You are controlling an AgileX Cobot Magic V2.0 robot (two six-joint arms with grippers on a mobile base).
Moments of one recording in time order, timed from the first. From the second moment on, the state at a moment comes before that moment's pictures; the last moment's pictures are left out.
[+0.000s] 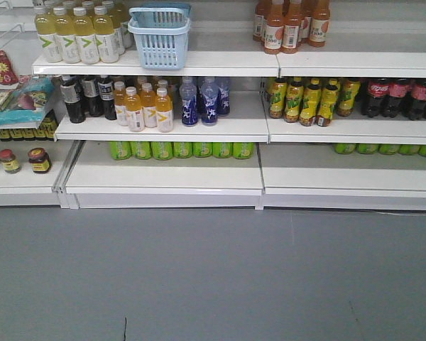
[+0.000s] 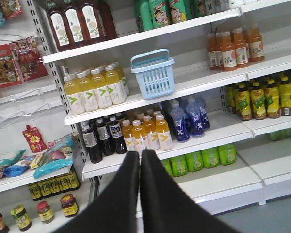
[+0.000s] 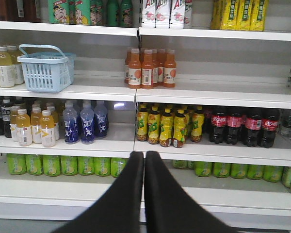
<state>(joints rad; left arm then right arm) -0.05 -0.01 0.03 -0.26 0.04 0.41 -0.01 -0.01 0.03 -0.14 0.06 0.09</state>
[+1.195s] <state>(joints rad) -0.05 -0.01 0.03 -0.26 0.04 0.41 -0.01 -0.01 0.03 -0.14 0.06 0.09</state>
